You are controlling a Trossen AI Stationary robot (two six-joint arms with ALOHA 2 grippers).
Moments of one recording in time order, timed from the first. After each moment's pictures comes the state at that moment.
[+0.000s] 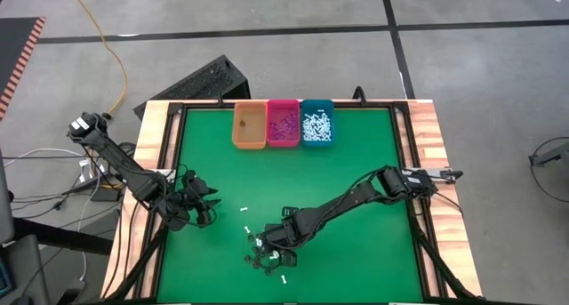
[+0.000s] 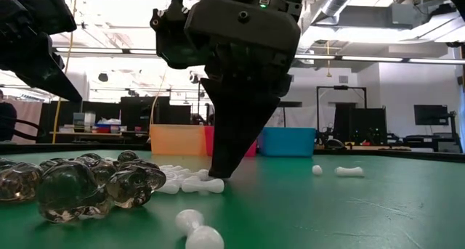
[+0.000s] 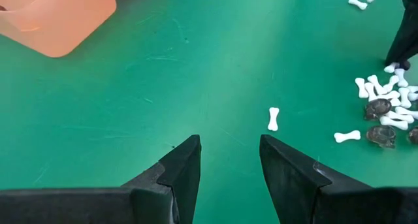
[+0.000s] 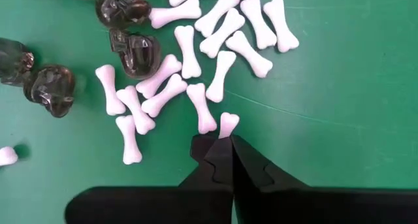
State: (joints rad) left arm -0.71 0.87 0.44 -0.53 -0.74 -0.95; right arm 0.37 2.26 1.81 -0.79 0.11 0.42
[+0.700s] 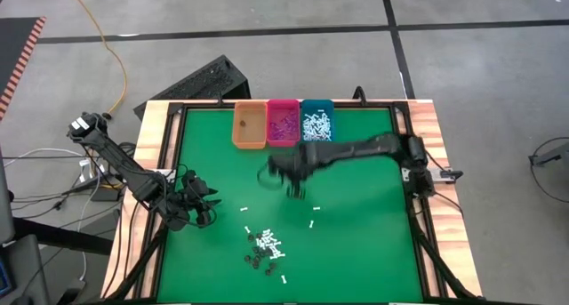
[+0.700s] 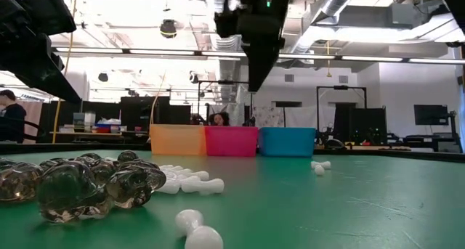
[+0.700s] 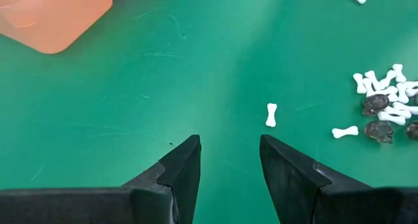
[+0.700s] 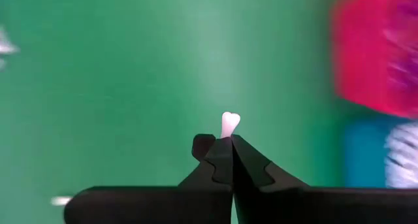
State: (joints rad) left arm -0.71 0.87 0.44 -0.53 -0.73 -0.95; right arm 0.06 1.98 1.81 -1.12 0.21 0.18
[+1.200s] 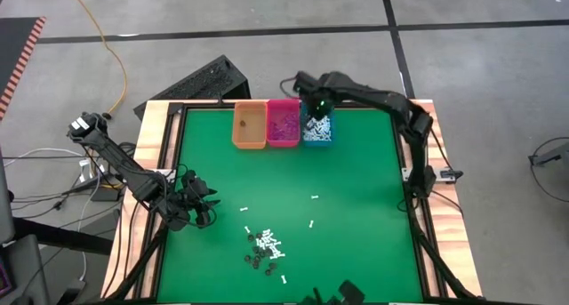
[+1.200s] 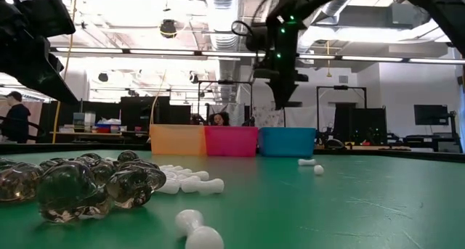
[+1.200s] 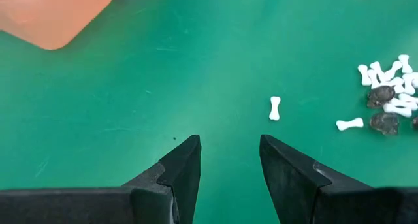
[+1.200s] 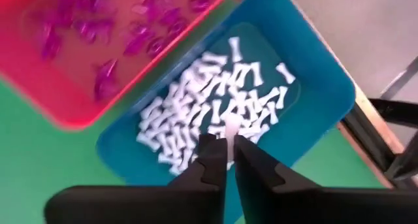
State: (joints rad) left arm -0.71 0.87 0.44 -0.55 -0.71 -0.95; right arm -0.52 1.95 1.80 -1.15 0.18 0.19
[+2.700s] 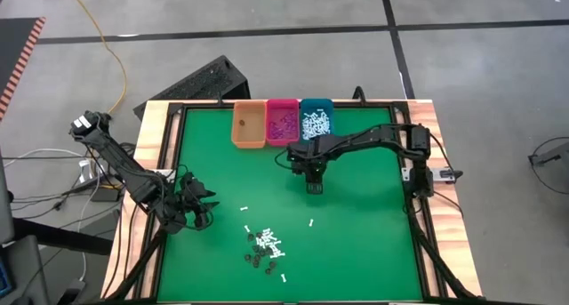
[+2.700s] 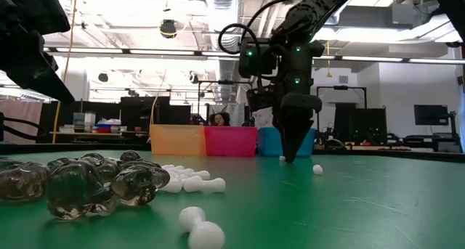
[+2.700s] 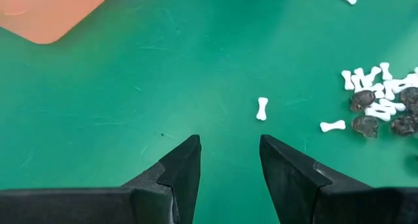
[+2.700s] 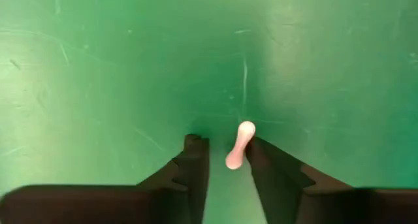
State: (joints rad) left arm -0.77 0.87 0.44 -0.55 -0.75 -1.03; right arm -0.18 1.94 1.29 -0.73 -0.08 -0.11
